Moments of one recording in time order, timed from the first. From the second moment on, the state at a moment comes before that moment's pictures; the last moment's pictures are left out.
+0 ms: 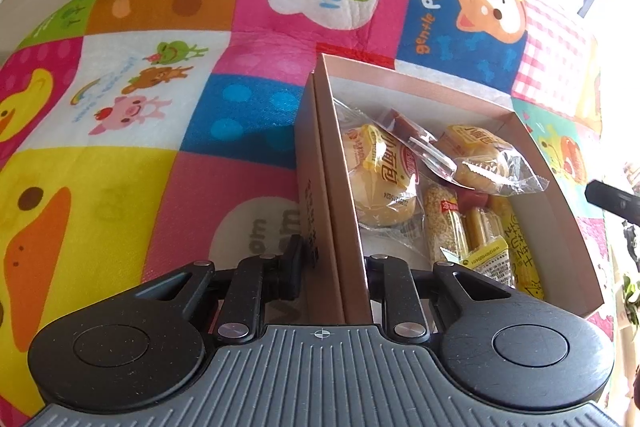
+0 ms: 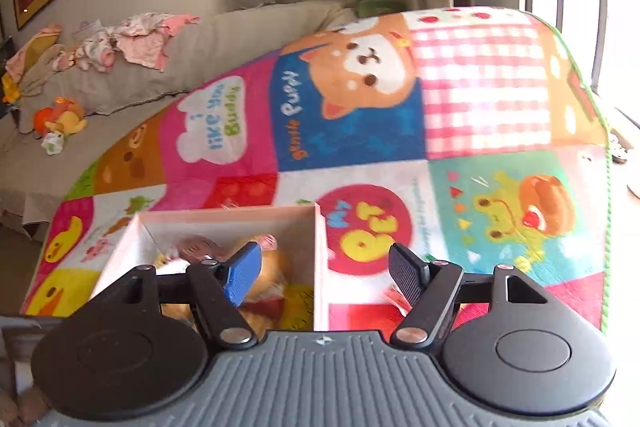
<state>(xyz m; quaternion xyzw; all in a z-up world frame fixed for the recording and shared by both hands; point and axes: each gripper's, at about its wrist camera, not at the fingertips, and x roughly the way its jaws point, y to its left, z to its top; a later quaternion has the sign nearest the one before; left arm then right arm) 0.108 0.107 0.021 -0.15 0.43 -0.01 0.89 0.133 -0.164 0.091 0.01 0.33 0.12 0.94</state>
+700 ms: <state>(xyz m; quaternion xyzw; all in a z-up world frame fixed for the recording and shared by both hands) 0.111 0.104 0.021 -0.14 0.43 -0.01 0.89 0.195 -0.234 0.016 0.15 0.42 0.00 0.89</state>
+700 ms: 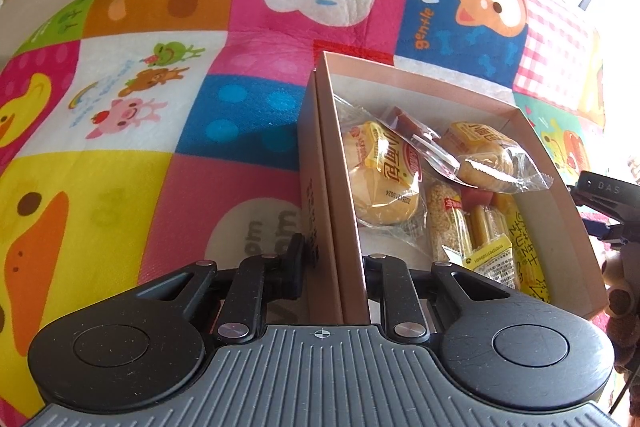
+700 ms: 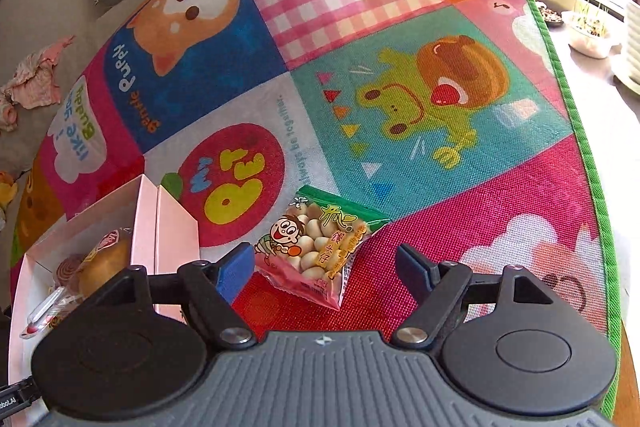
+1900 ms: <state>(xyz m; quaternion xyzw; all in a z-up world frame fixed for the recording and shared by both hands) 0.110 0.100 0.022 -0.14 0.43 0.00 0.89 0.048 -0.234 0.038 -0.08 0.44 0.08 0.89</state>
